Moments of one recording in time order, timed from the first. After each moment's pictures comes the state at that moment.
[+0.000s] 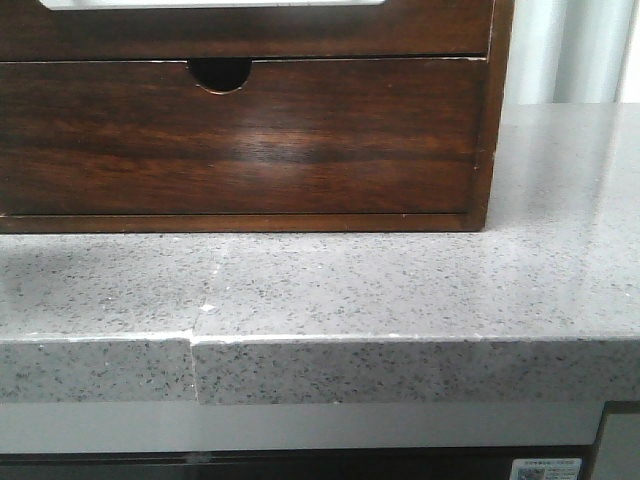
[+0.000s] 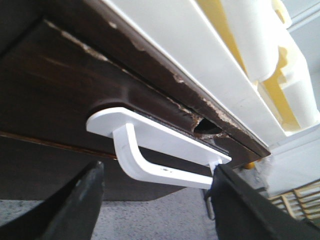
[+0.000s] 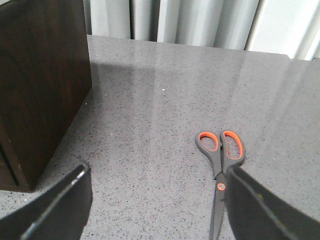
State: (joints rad) left arm -0.08 0.97 -0.66 -1.58 0.71 0.76; right arm -0.12 0.47 -0.62 0.15 0.51 -0.24
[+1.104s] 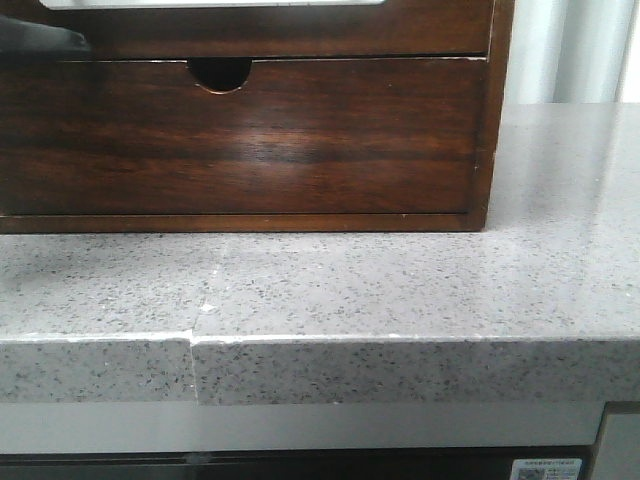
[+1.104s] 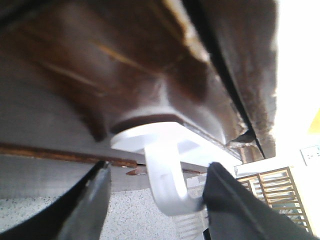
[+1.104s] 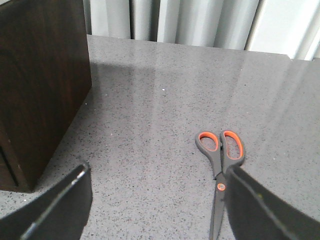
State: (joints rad) left arm -0.08 1.22 -0.67 -1.77 0.87 0.92; right arm -0.12 0.47 -0.62 0.15 0.51 -0.24
